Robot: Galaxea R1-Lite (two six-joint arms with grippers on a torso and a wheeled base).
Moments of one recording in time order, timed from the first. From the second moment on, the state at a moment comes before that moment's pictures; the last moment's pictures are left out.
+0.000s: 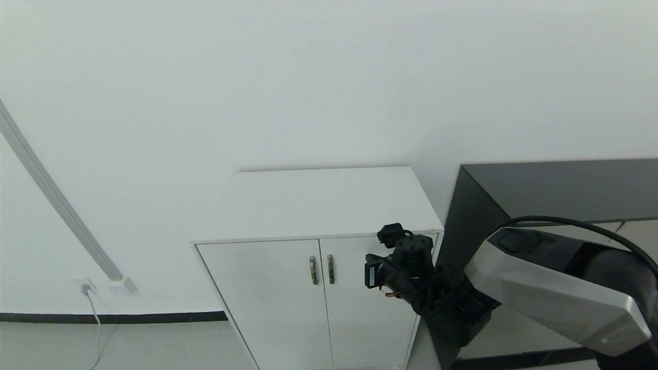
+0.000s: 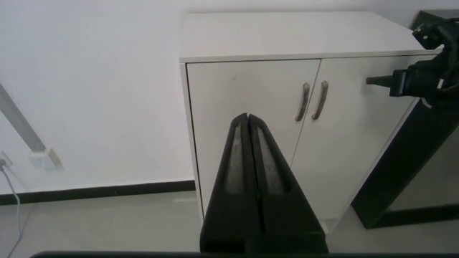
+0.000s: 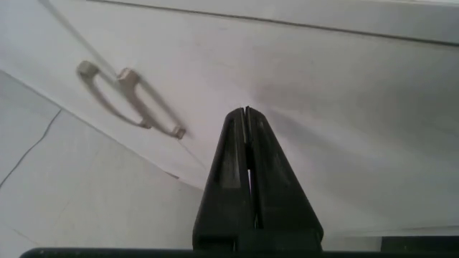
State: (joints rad) left arm 0.00 0.00 0.00 0.00 0.00 -0.01; right arm 0.66 2.43 -1.12 -1.05 -0.14 0.22
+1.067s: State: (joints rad) left arm 0.00 0.00 0.00 0.00 0.00 -0.01; right arm 0.40 1.78 -0.35 -1.20 -0.27 0.15
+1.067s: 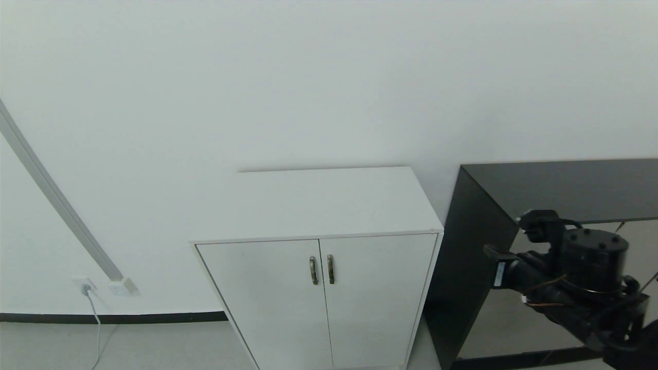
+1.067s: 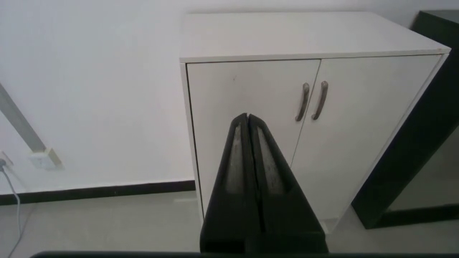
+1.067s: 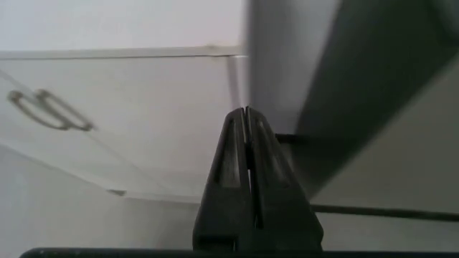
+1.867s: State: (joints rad) left arm 0.00 0.00 0.00 0.00 0.00 -0.01; right arm 0.04 1.30 0.00 -1.02 -0.23 0.08
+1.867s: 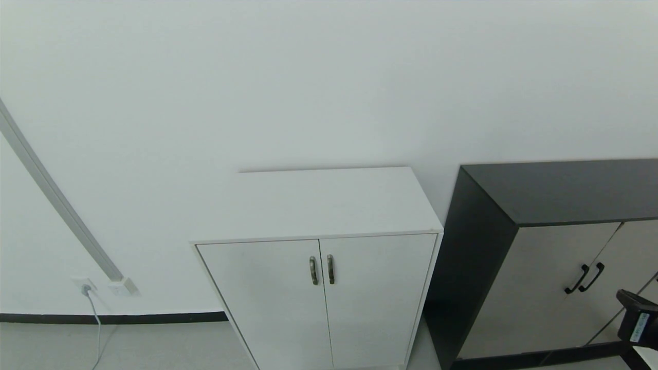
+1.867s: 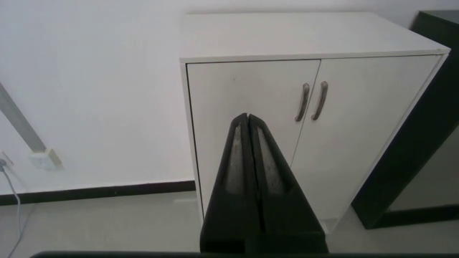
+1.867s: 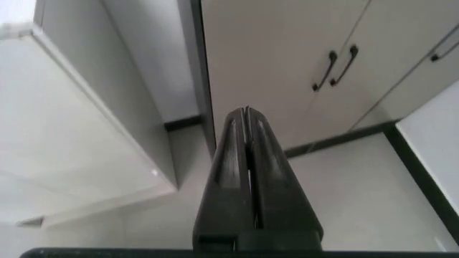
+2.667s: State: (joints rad) left arm 0.00 0.00 0.00 0.00 0.00 -0.01; right arm 0.03 0.80 0.00 -0.41 0.04 0.07
